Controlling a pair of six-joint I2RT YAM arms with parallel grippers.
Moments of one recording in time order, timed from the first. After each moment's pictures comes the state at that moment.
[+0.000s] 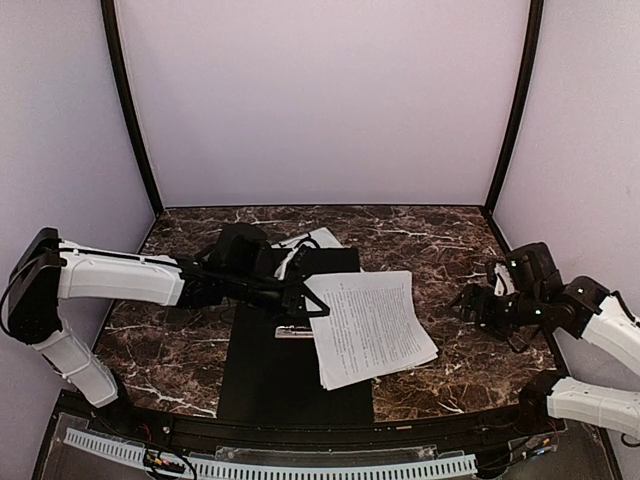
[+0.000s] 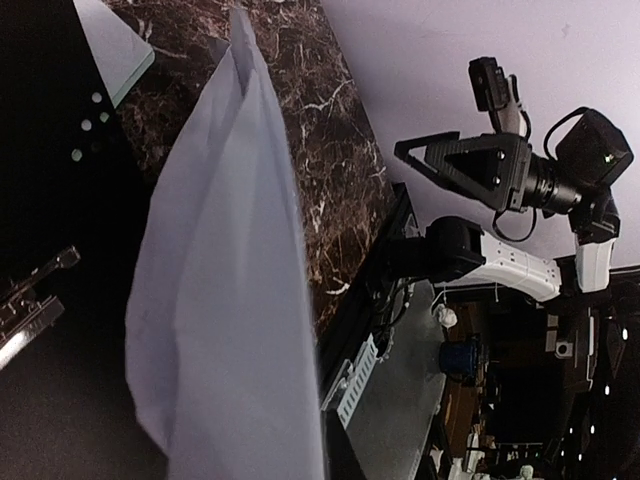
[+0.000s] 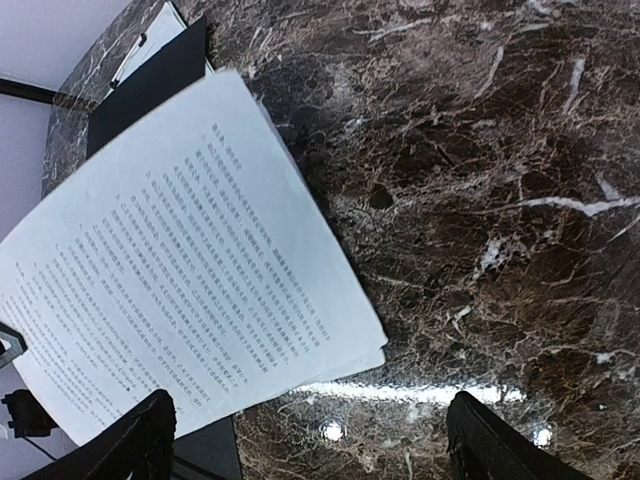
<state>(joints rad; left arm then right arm) -0.86 1.59 0.94 0.10 0.62 -0.86 0.51 0.74 0.60 -0.73 -0.14 0.79</state>
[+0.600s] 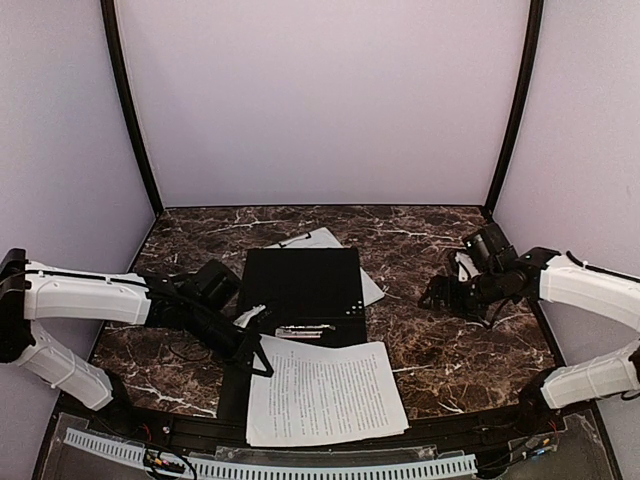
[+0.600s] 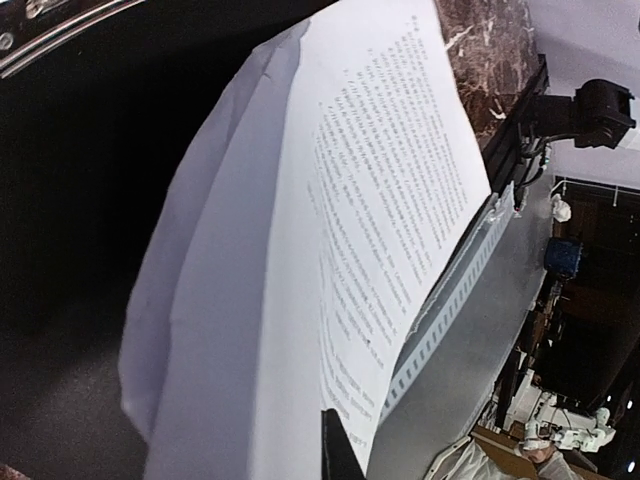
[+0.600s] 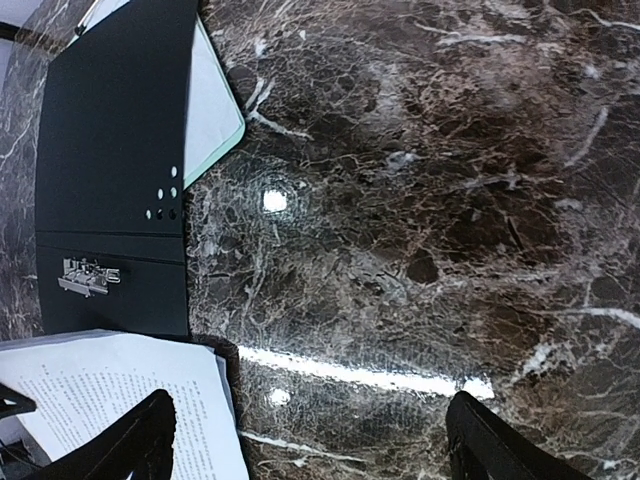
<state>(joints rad) -0.86 1.36 0.73 -0.43 0.62 -0.60 0.51 1.16 0.74 -0.59 -0.16 0.62</state>
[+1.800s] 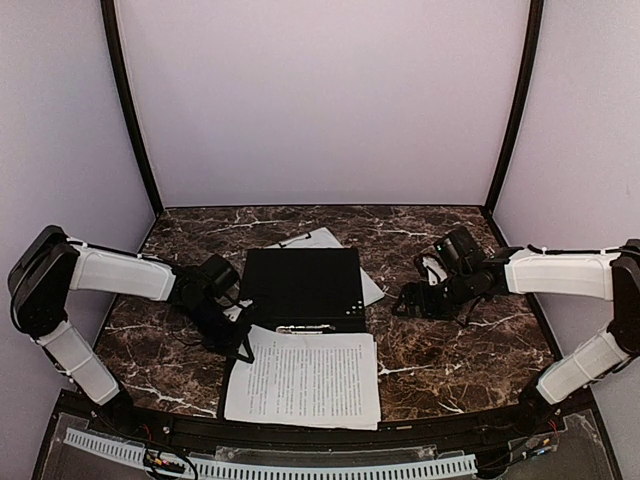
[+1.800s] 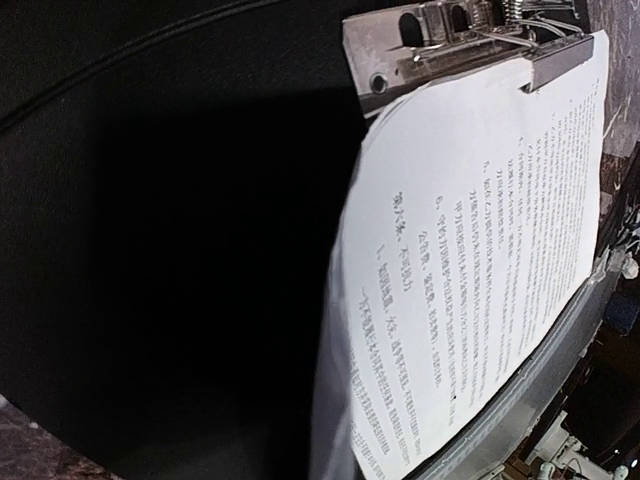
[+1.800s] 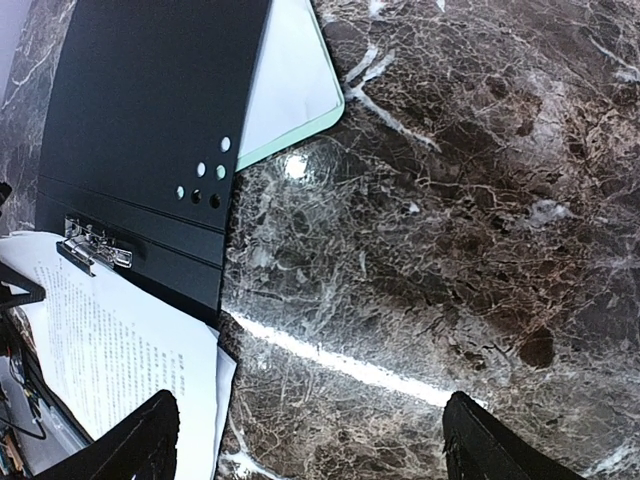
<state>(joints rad) -0.63 1.60 0.80 -0.57 0.52 -0.38 0.58 1.42 0.79 -0.40 -0.26 0.50</state>
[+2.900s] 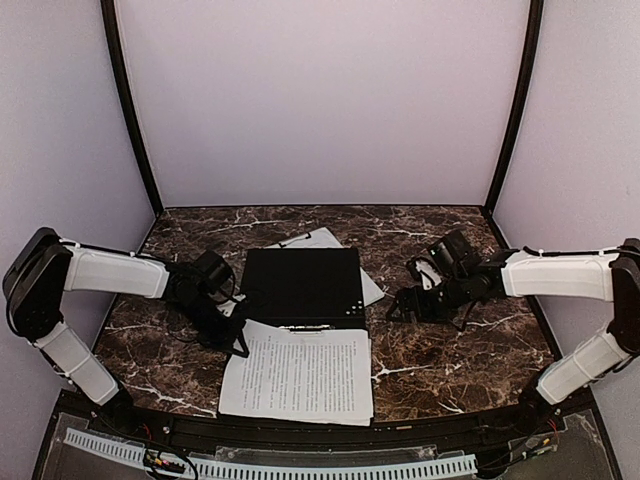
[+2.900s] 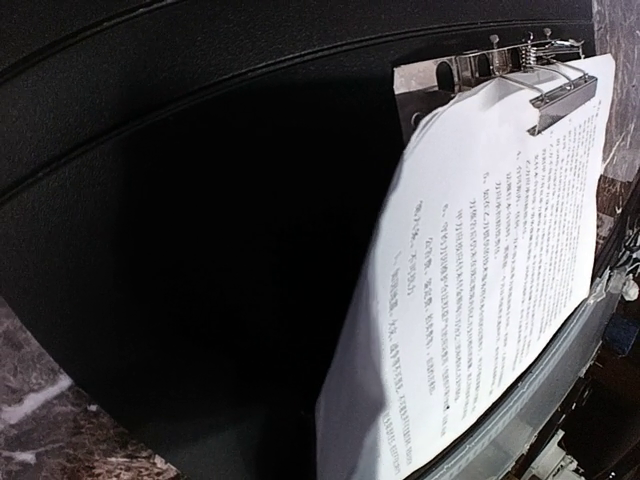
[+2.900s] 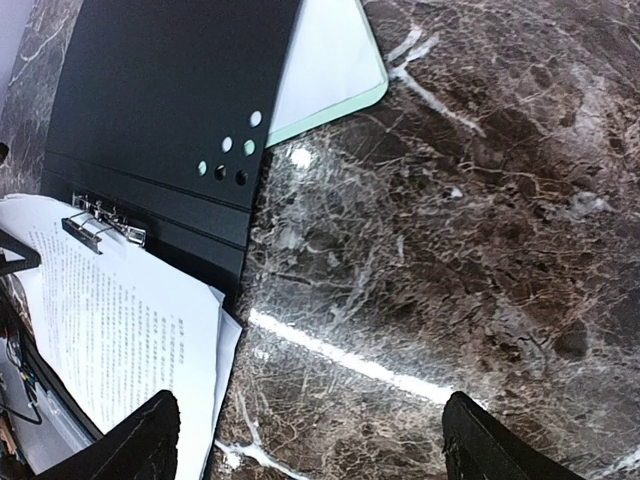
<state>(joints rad) -0.59 1.58 0.81 -0.59 0.49 -0.38 0.62 1.42 0.79 -0.40 -0.27 0.50</state>
